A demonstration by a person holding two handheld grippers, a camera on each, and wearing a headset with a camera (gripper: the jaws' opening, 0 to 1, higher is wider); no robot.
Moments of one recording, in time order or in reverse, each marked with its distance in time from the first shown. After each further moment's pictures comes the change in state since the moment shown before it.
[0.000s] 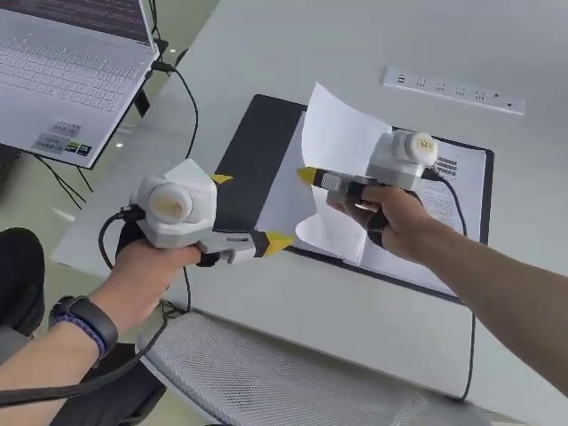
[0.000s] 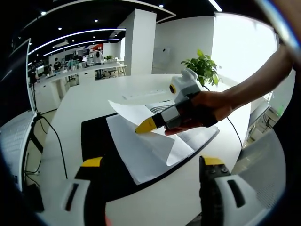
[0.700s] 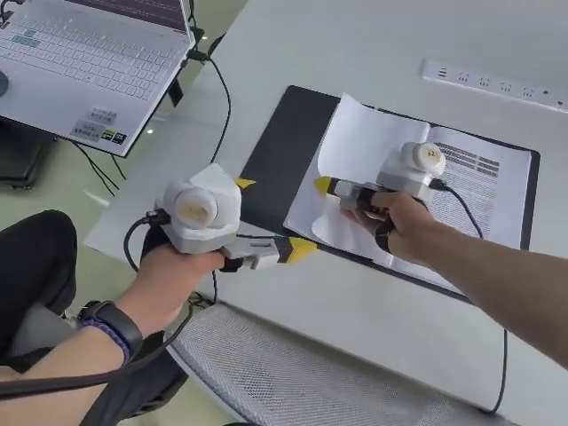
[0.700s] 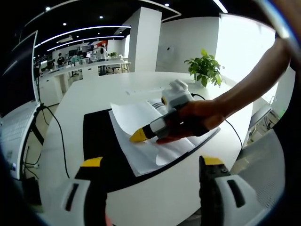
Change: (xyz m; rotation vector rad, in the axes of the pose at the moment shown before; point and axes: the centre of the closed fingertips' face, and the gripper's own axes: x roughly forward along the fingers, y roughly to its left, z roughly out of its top) left arm -0.006 0.001 -0.014 -0.038 0.019 0.021; right arm 0.040 -0.046 -0.025 0.137 0.044 -0.063
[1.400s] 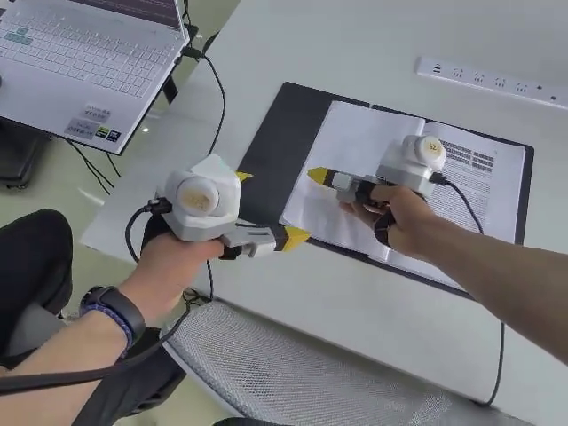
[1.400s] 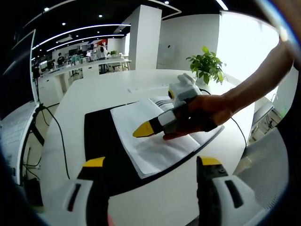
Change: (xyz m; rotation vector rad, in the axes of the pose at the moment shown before) left arm 0.015 0.012 0.000 0.012 0.023 0.014; right arm -0.016 0.009 0.010 -0.022 -0.034 0.036
